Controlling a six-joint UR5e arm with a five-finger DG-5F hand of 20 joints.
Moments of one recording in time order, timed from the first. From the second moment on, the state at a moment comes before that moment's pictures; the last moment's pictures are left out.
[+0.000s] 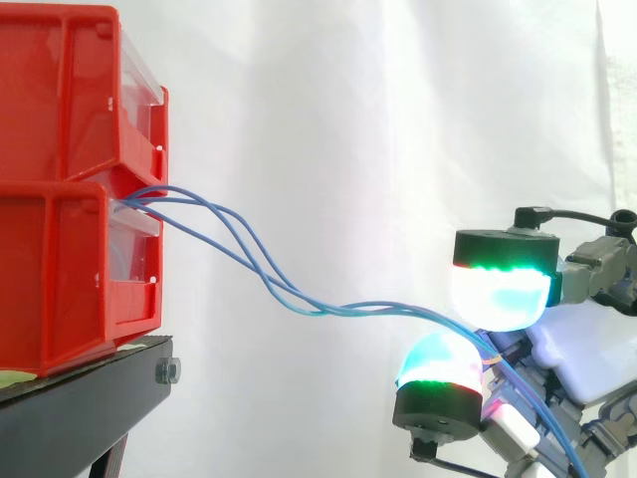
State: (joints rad) arm 0.03 -2.29 -1.09 -3.32 -1.63 0.24
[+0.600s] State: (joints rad) arm 0.02 -2.29 -1.09 -3.32 -1.63 0.24
